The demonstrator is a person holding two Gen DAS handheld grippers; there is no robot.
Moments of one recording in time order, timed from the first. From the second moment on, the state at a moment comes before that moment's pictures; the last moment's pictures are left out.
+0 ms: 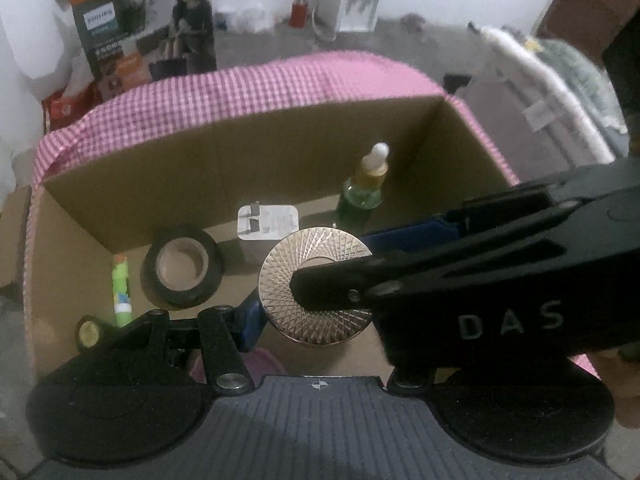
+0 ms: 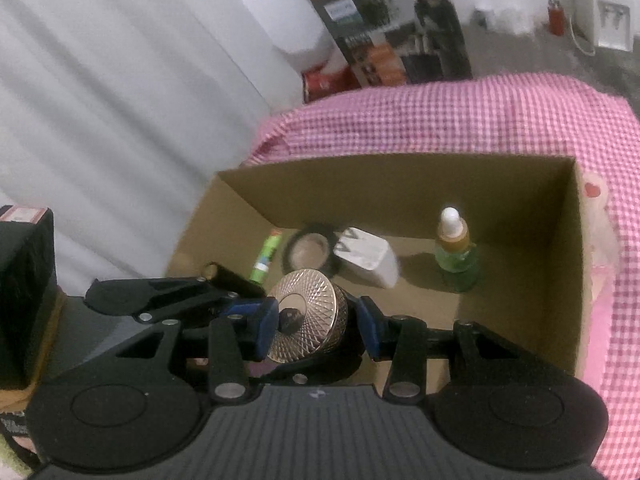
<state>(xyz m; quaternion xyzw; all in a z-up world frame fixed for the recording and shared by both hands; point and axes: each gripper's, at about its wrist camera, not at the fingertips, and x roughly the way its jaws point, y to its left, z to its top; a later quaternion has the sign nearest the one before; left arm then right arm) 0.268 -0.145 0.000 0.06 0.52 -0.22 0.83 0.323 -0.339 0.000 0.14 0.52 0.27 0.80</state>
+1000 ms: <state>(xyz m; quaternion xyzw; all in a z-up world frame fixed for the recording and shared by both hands) 0.230 -0.134 0.048 0.08 0.47 -0.21 0.85 0.281 -0.360 0.024 0.18 0.47 0.26 0.83</state>
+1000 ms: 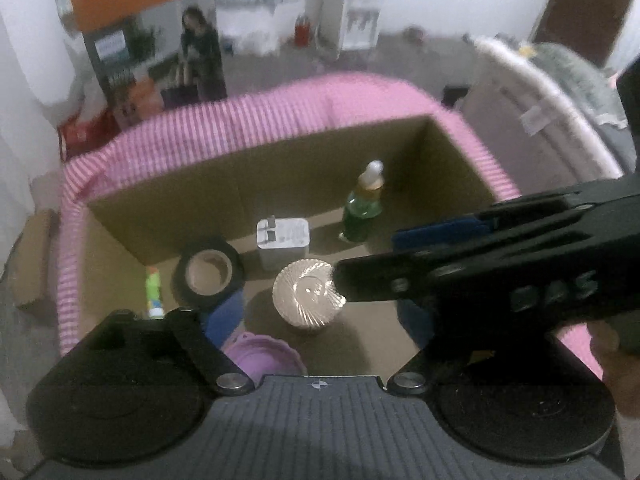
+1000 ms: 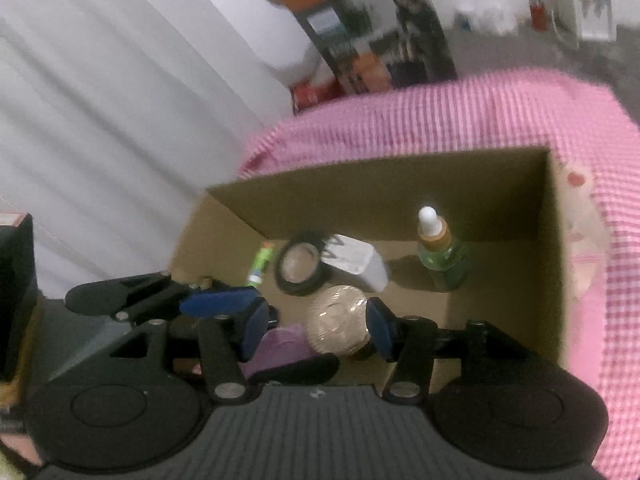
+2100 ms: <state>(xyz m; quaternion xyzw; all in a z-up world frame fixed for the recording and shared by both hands) 0.101 -0.041 -0.027 0.07 0.35 -0.08 0.93 0.159 -0.266 -0.012 0.24 0.42 0.32 0.81</state>
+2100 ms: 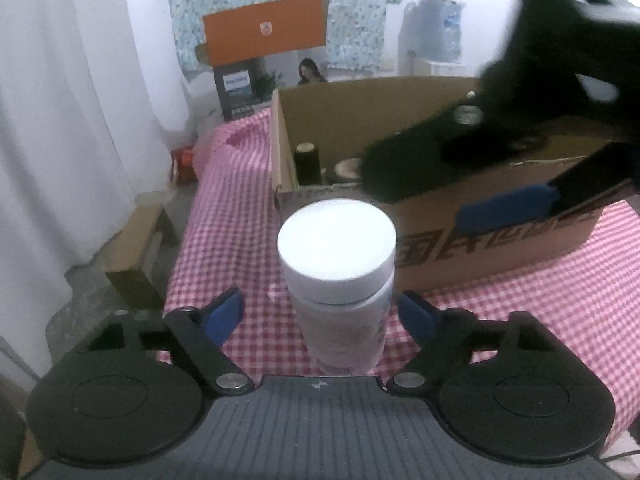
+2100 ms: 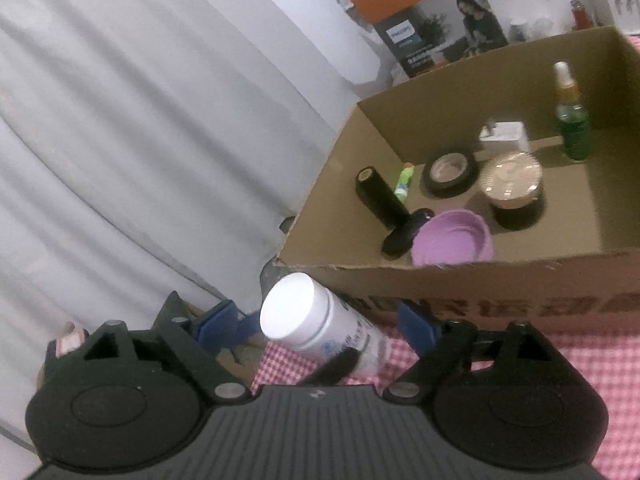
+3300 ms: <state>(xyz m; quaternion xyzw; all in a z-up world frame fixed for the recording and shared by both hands) 0.076 -0.073 -0.017 0.07 0.34 -0.12 0.93 0.140 -0.284 -0.007 0.27 0.43 0.31 0.80</state>
